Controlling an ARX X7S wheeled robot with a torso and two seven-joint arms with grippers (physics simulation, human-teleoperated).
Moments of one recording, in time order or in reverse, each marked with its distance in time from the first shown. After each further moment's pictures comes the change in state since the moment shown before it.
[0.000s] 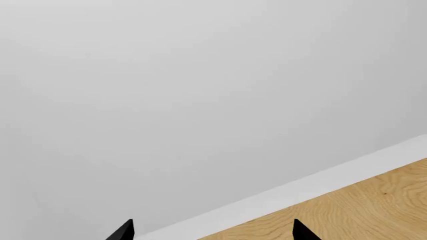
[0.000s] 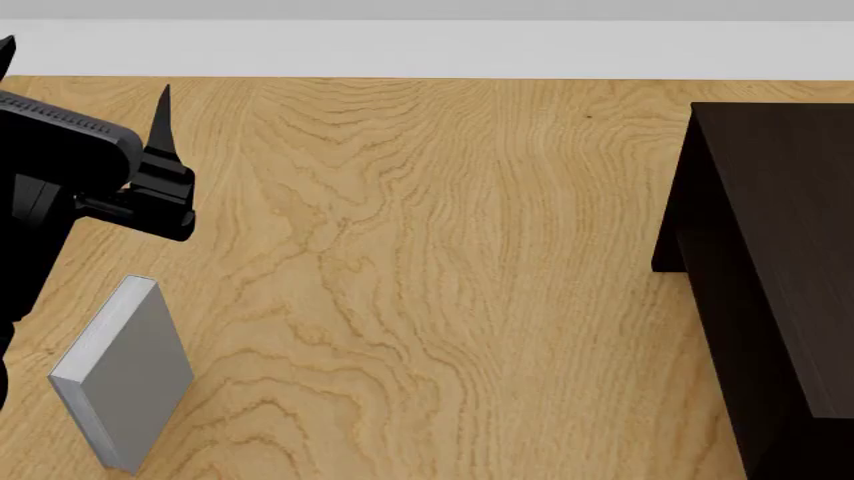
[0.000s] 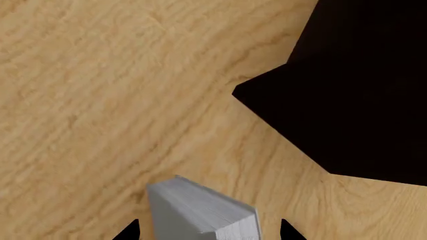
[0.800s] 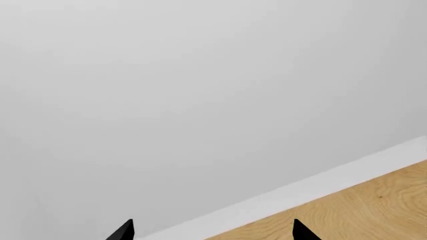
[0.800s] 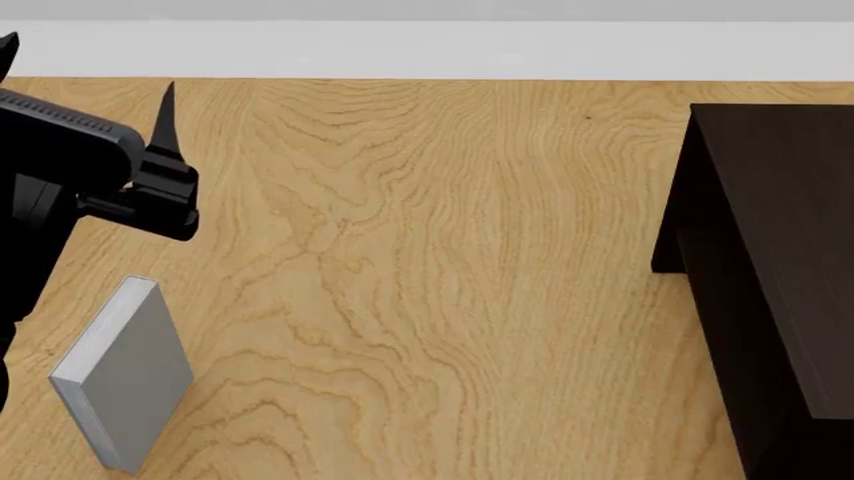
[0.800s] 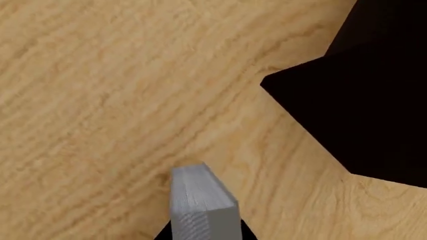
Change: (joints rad) left arm -0.004 -0.002 0.007 0.018 -0.014 -0.011 -0.007; right arm 0.089 0.013 -0.125 -0.012 0.057 0.031 0.014
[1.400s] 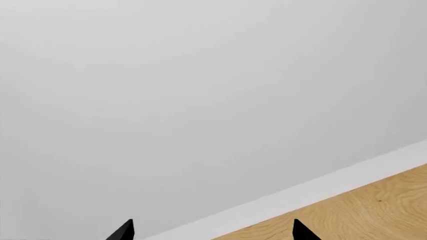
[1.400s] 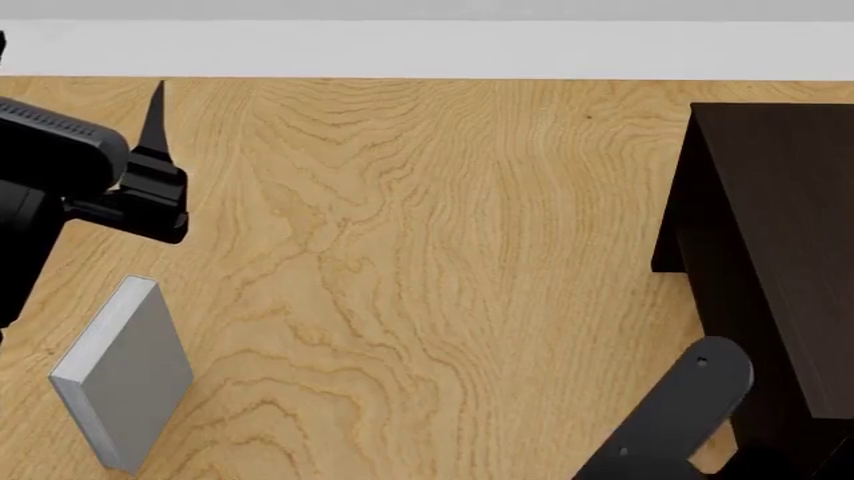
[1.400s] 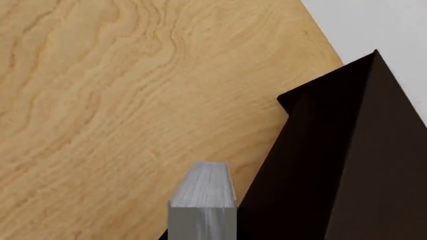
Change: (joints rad) left arm 0.014 -0.014 -0.017 0.049 -0.021 -0.019 -0.005; right arm 0.840 -0.182 -0.402 0.066 0.535 0.097 0.453
